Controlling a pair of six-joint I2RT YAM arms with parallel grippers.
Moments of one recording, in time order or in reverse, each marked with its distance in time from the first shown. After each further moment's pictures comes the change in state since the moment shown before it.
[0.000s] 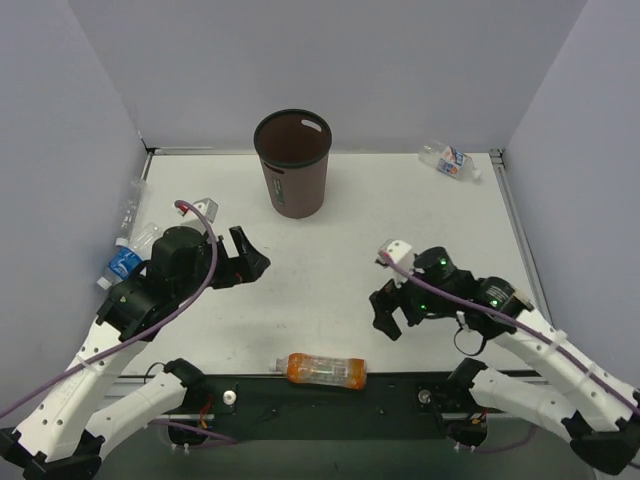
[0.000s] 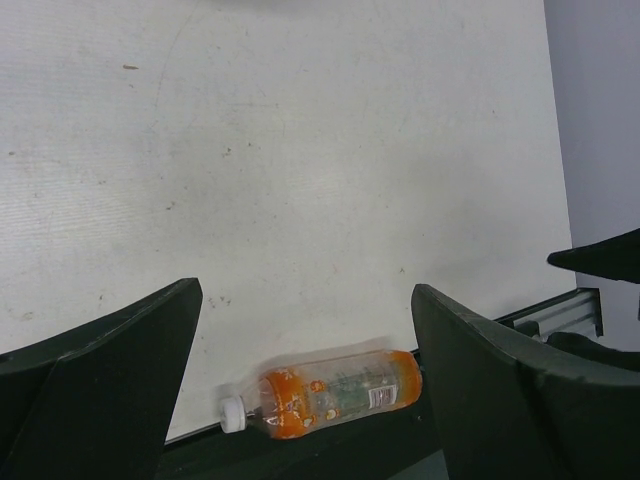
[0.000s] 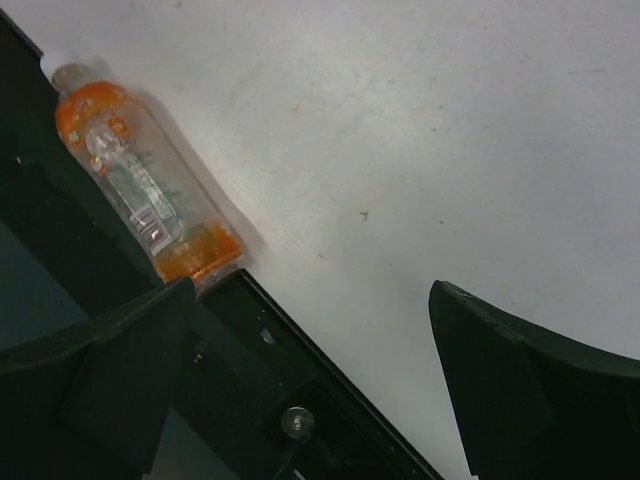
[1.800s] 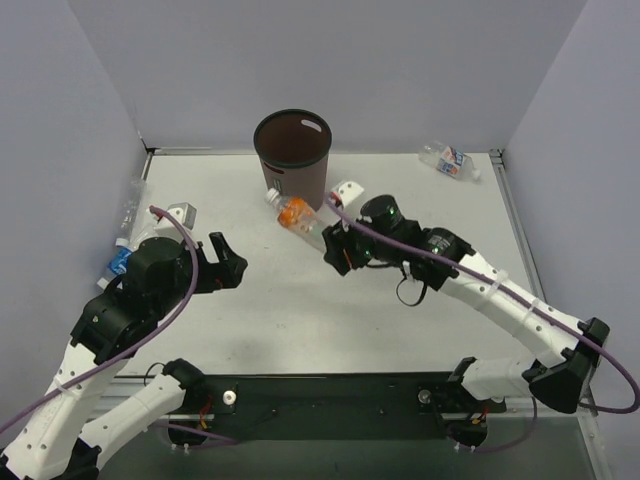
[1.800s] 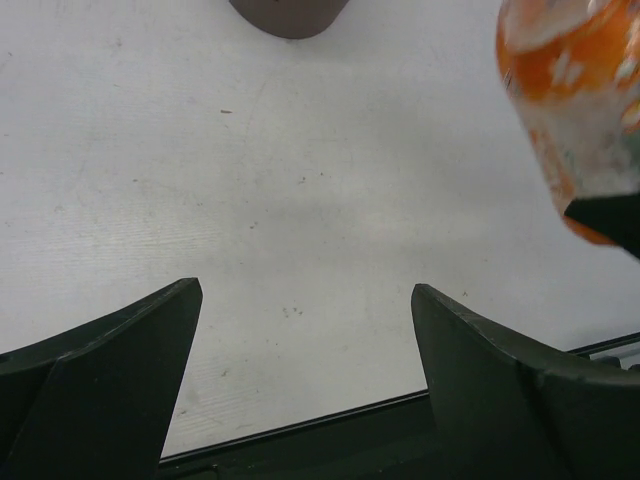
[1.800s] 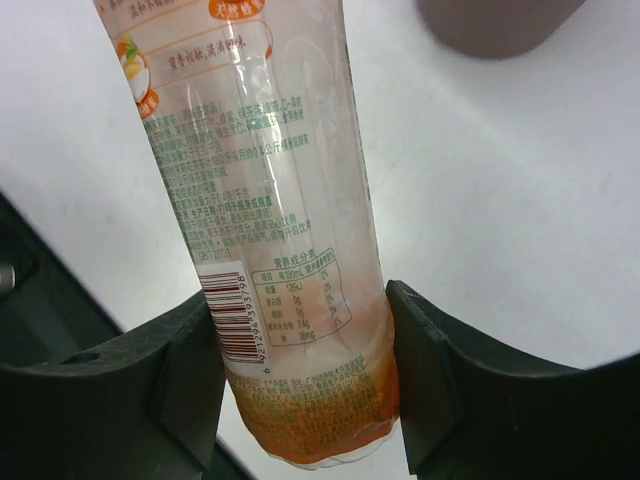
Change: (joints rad) left arm 0.003 -0.071 0.060 -0.106 -0.146 0.112; right arm 0.234 0.458 0.308 0.288 0.178 -0.001
